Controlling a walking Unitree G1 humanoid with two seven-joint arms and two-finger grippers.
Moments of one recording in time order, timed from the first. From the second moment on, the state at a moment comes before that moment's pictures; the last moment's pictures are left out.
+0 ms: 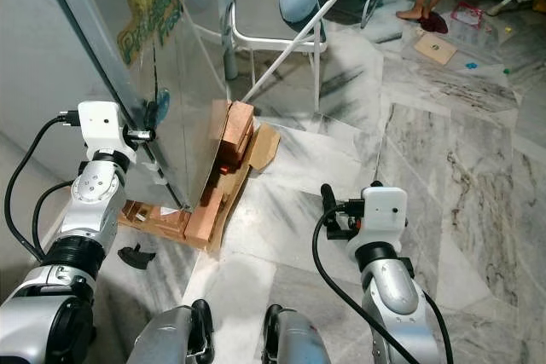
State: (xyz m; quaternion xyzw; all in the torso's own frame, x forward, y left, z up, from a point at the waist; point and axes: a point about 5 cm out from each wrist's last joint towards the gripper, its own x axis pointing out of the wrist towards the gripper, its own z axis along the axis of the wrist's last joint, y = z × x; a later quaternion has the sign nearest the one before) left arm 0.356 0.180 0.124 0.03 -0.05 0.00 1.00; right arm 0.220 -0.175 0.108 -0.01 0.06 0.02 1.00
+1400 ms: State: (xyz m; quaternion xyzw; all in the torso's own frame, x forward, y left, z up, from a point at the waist) left arm 0.344 0.095 0.109 0.04 -0.04 -0.19 0.98; right arm 0.263 -0.158 0.090 0.01 0.03 0.02 1.00
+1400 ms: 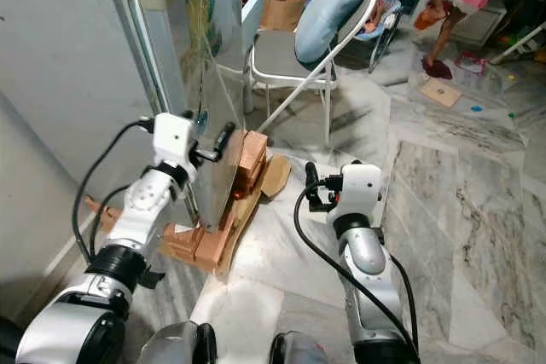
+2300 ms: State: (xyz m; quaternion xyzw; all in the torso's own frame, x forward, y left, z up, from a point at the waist) left arm 0.367 0.131 0.118 0.05 -0.03 -0.05 1.00; right arm 0.246 -0.167 0.084 0.01 0.04 0.01 1.00
